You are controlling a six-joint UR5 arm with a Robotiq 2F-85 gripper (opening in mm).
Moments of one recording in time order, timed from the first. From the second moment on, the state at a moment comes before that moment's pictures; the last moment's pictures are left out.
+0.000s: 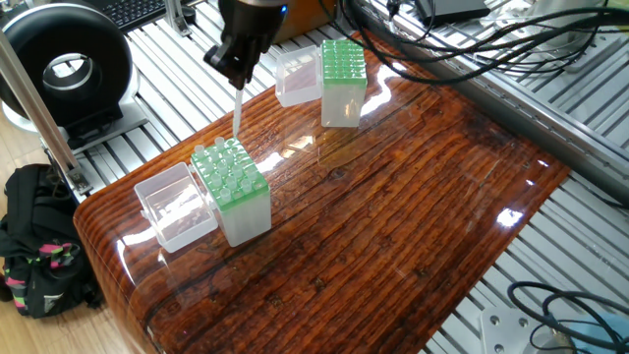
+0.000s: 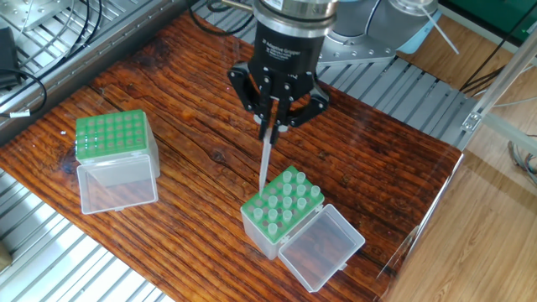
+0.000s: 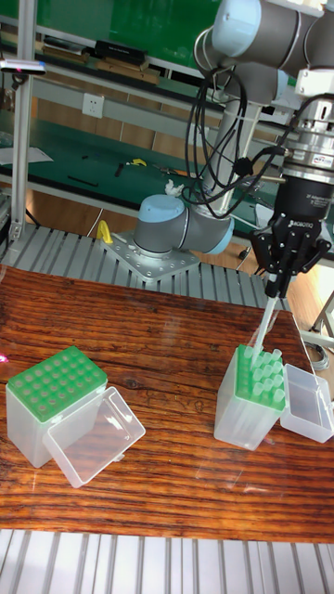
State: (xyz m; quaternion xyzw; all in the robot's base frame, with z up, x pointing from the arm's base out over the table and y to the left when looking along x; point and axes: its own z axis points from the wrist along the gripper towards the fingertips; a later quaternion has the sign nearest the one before) arm 0.548 0.164 0.293 -0.13 0.98 0.01 0.15
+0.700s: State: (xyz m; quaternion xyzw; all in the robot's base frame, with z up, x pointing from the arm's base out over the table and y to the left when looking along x) arm 0.539 0.165 0.276 -0.13 0.98 0.00 0.15
